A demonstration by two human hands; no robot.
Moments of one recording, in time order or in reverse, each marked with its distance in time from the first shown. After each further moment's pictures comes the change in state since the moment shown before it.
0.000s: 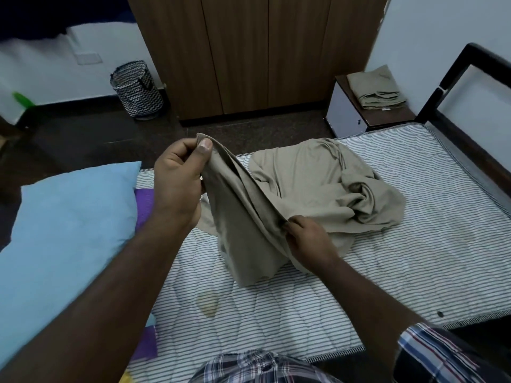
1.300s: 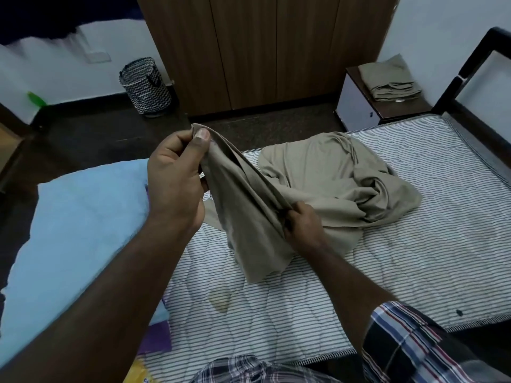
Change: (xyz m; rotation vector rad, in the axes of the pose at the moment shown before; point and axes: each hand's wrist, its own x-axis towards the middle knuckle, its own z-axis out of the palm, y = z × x) left_hand -0.016 0.030 -0.006 -0.049 0.060 -0.028; right_hand 0.032 -0.016 0.042 0.019 0.059 0.209
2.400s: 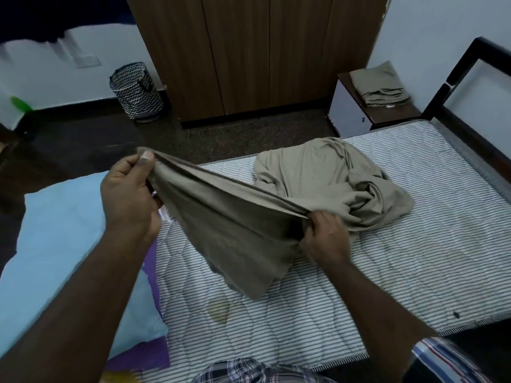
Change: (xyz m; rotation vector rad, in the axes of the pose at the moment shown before) left_hand 0.057 -0.022 -0.078 0.008 0.191 -0.059; right_hand -0.015 0.003 -0.037 -0.102 0.125 0.187
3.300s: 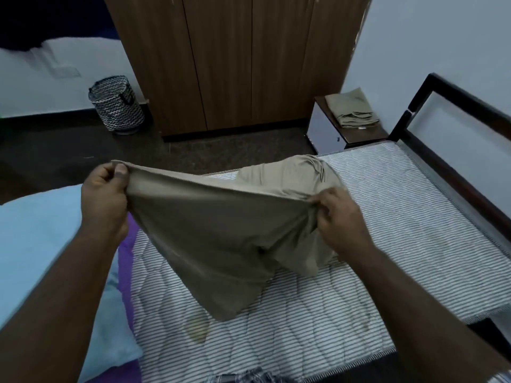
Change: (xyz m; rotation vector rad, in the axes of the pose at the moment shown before) left_hand 0.066 -0.034 -0.027 0.192 -0.018 0.136; right_hand 0.042 -0.013 -0.125 0.179 0.039 -0.148
